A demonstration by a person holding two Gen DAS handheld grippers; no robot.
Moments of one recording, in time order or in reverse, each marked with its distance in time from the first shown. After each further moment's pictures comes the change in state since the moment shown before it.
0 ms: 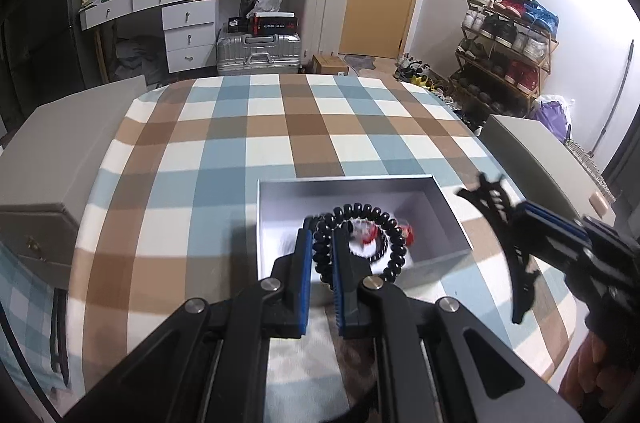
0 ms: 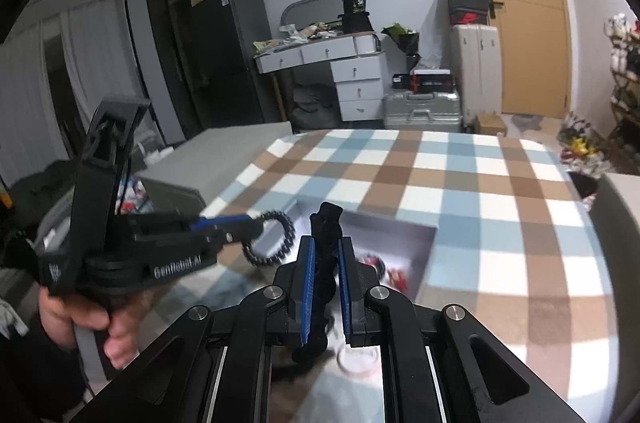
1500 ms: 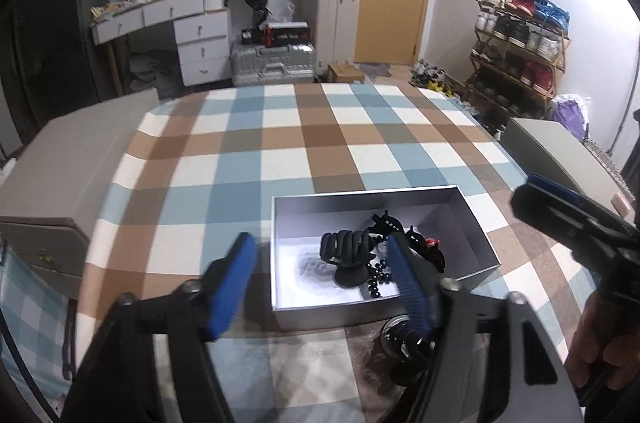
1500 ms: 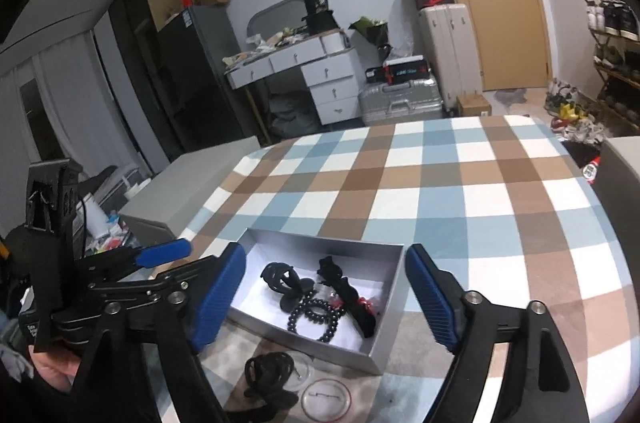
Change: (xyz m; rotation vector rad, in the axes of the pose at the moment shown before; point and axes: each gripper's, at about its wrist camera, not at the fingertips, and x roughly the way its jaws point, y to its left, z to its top) left arm 0.000 -0.002 -0.003 0.020 -0.059 0.097; right arm 0.017 -0.049 0.002 0.134 -0.044 -0.059
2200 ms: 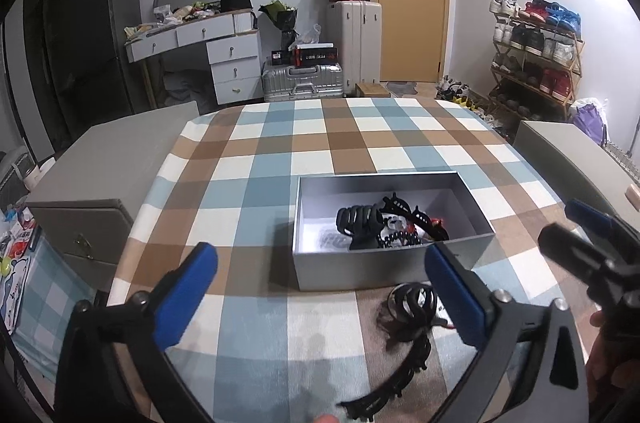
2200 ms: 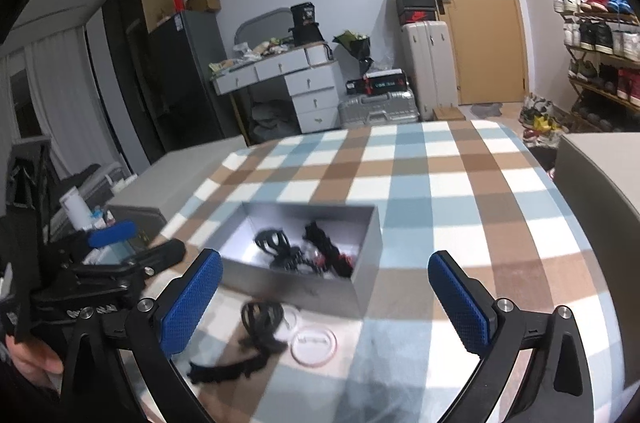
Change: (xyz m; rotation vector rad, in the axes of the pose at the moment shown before) left arm -0.031 -0.015 -0.035 0.006 -0.077 0.128; right arm -0.040 0.010 -0.047 -0.037 -0.008 -0.100
